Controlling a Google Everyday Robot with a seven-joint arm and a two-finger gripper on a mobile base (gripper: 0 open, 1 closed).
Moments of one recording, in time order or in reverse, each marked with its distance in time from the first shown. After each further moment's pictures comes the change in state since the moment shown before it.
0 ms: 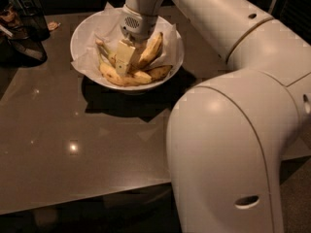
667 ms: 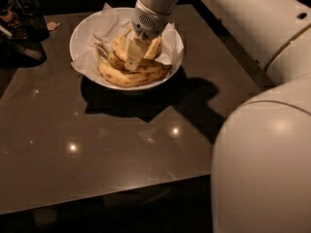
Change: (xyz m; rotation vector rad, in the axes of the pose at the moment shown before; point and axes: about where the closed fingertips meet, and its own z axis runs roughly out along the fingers) arm 0.012 0.001 -0.027 0.101 -0.124 -0.140
